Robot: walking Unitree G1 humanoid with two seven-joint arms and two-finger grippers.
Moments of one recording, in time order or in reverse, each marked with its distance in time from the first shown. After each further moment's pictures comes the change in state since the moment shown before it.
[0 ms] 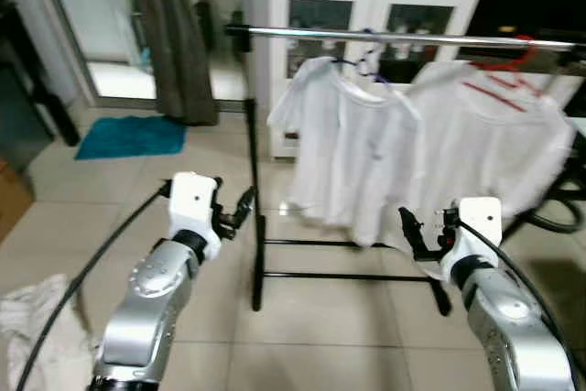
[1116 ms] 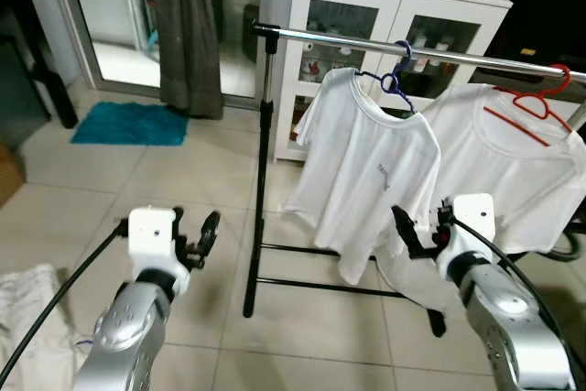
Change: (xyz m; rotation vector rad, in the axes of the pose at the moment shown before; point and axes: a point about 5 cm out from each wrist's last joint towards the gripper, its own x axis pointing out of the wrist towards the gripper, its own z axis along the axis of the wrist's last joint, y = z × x) left arm -0.047 0.013 -0.026 -0.076 0.046 0.173; right arm 0.004 -0.010 0.001 -0.057 0.000 0.031
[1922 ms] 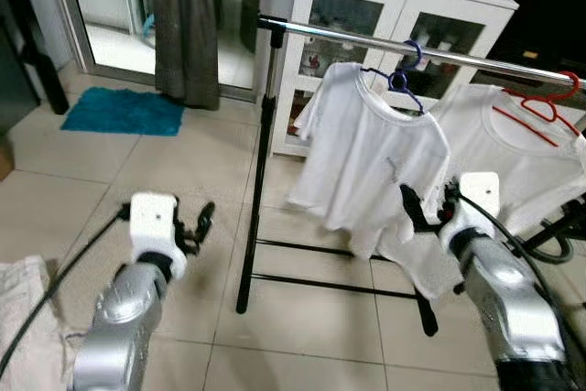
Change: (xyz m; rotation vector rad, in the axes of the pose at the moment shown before) left arm 0.032 0.017 0.014 0.069 -0.009 0.019; right arm 0.034 -0.011 0.017 0.050 -0.088 -0.057
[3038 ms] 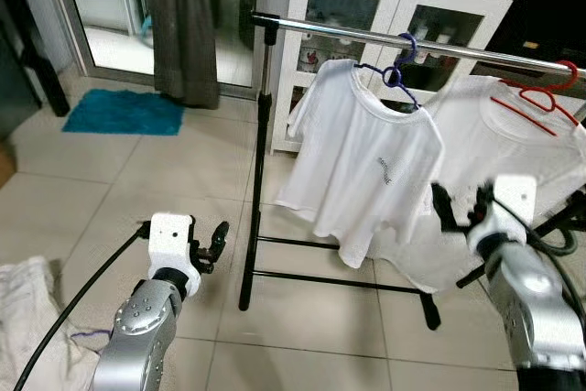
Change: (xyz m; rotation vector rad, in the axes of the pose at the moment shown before) left arm -0.005 -0.021 -0.034 -0.054 0.072 -0.045; right arm -0.010 -0.027 0.008 -0.016 -0.037 -0.083
